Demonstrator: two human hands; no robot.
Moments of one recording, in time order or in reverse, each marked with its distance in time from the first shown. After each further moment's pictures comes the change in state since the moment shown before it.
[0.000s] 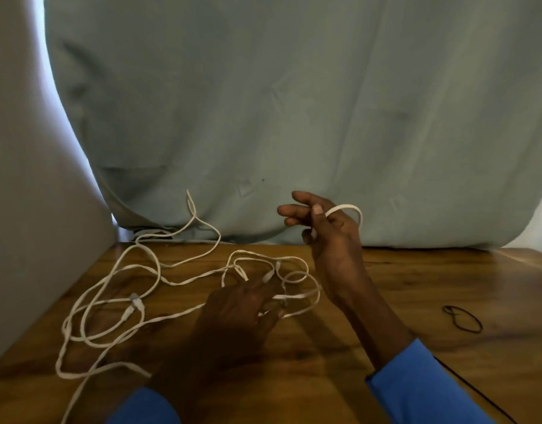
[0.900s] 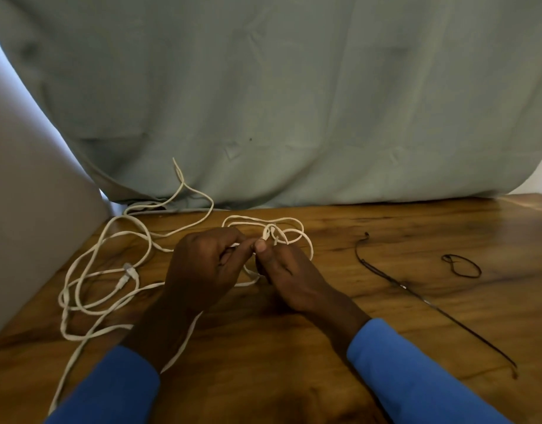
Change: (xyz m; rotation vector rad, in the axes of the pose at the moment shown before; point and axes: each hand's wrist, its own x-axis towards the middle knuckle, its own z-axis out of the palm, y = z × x) left_hand 0.004 -0.004 -0.029 -0.255 0.346 0.123; right_hand -0.062 0.077 0.002 -0.538 -0.350 0.089
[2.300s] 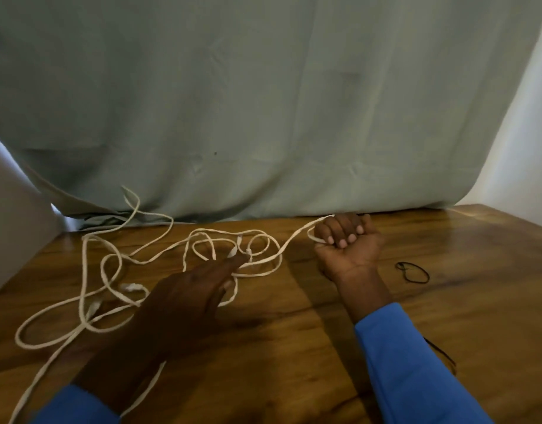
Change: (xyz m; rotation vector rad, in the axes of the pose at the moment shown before) left_hand 0.000 0.039 0.004 0.226 -0.658 -0.174; right_hand 0.001 0.019 -0.123 1.754 0.646 0.097
